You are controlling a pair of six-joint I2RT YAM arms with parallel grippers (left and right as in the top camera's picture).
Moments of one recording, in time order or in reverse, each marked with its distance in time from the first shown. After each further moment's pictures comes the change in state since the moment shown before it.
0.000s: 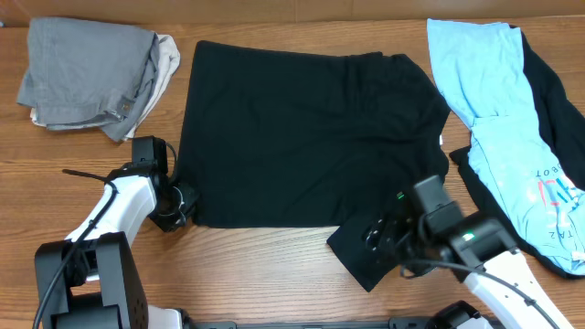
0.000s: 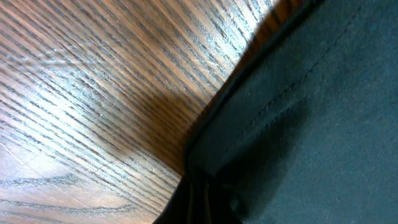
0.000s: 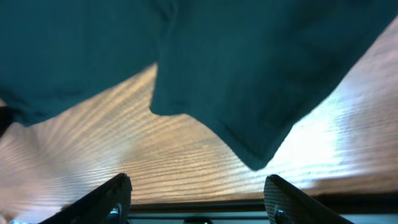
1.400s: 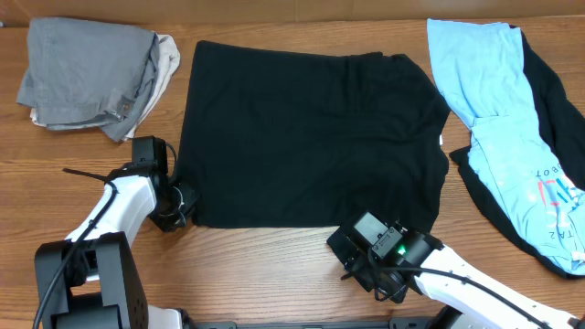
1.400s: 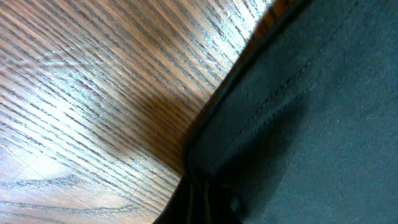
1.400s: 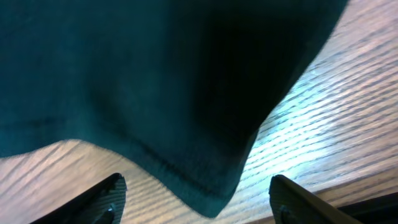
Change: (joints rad) left arm 0.000 0.000 0.001 -0.004 -0.001 0.023; right arm 0.286 0.196 -0.215 0.200 0.156 0.362
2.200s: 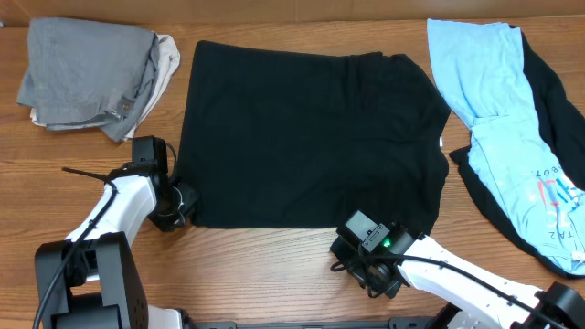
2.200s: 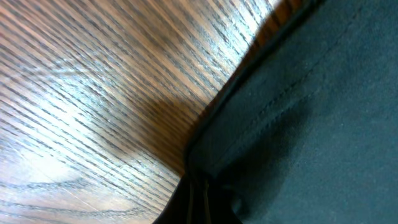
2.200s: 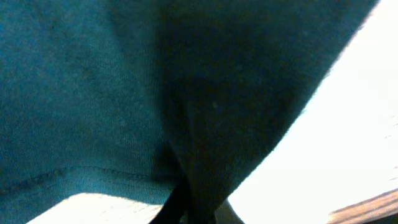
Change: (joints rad) left arm 0.000 0.000 0.001 0.000 -0.022 0.009; right arm 0.000 0.130 -0.011 0.076 -0.010 0.059
